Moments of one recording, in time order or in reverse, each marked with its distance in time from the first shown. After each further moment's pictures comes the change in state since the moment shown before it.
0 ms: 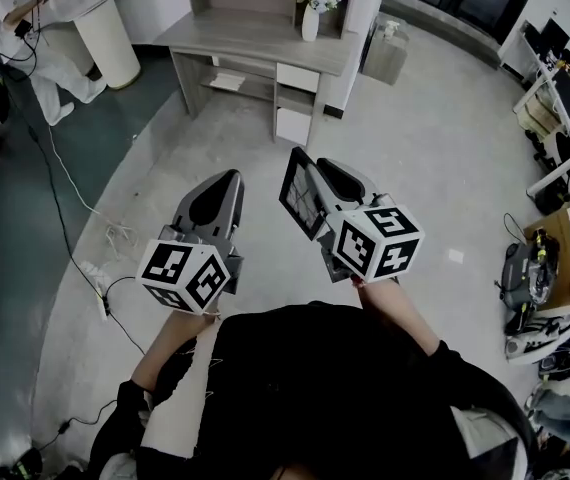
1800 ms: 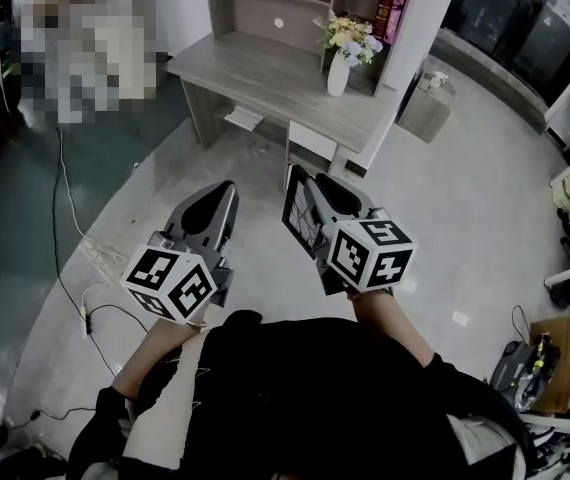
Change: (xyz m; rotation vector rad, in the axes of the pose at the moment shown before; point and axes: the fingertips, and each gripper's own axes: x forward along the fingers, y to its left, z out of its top) left arm 0.273 0.106 0.010 -0.003 -0.009 0.133; right arm 0.234 -0.212 0.065 0.030 0.074 0.140
